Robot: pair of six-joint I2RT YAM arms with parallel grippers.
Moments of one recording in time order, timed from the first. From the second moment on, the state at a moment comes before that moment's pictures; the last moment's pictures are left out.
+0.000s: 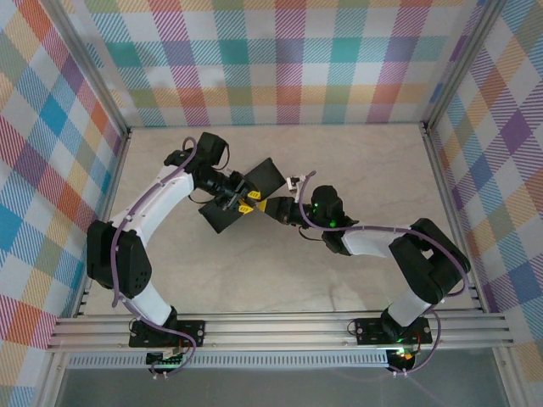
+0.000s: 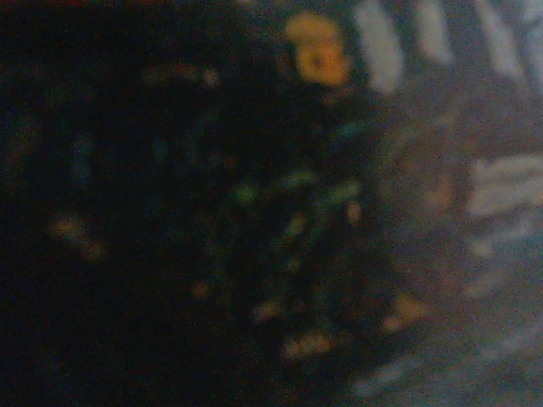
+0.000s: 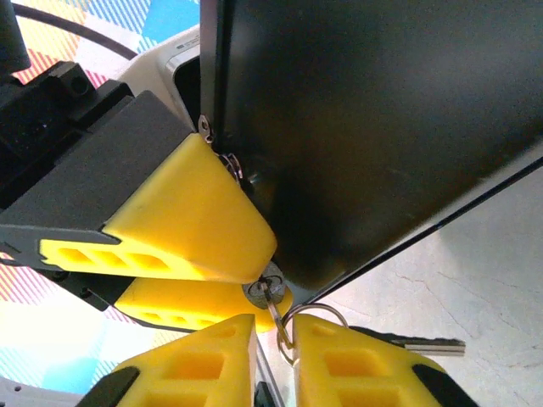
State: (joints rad) left arm -0.38 1.64 1.45 -0.97 0.68 -1.14; right arm 0.69 1.61 0.71 0.78 -0.55 1.08
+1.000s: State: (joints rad) left arm -0.33 1.64 1.46 -0.95 0.61 -1.03; right arm 0.80 1.82 0.71 1.16 -0.26 1.98
